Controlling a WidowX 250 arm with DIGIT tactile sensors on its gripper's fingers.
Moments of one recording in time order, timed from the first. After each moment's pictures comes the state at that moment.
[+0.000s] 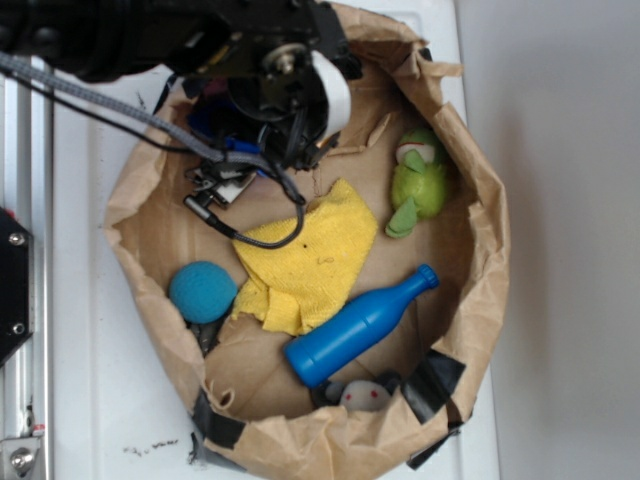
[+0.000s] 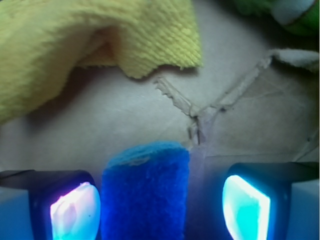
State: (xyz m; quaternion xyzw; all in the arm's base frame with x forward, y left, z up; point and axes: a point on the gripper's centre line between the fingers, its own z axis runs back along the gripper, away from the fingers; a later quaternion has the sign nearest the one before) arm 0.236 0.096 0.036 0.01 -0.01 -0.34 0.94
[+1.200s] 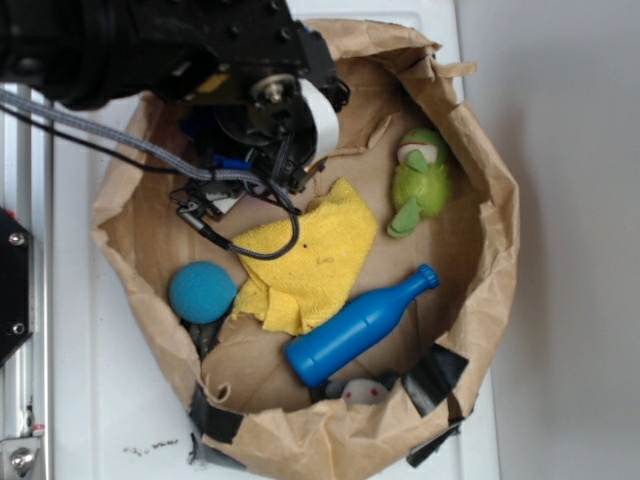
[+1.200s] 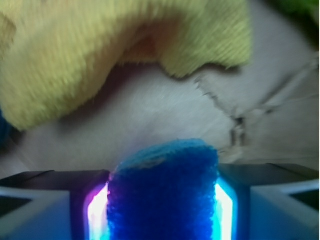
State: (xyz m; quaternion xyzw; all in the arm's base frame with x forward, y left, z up) arm 0.234 0.083 0.051 0.00 -0.01 -0.34 0.94
